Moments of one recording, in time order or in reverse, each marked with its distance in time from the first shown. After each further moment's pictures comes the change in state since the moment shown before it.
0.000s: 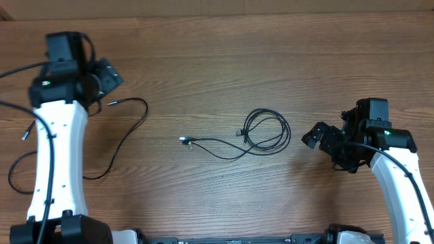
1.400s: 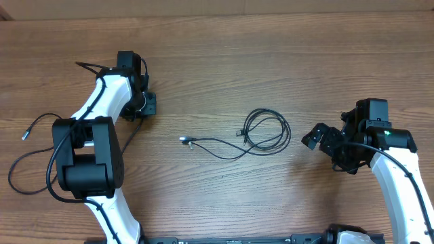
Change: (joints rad) left arm -0.115 0.485 -0.058 0.068 0.055 0.460; right arm 0.000 0.000 0.000 -0.014 0.000 0.000
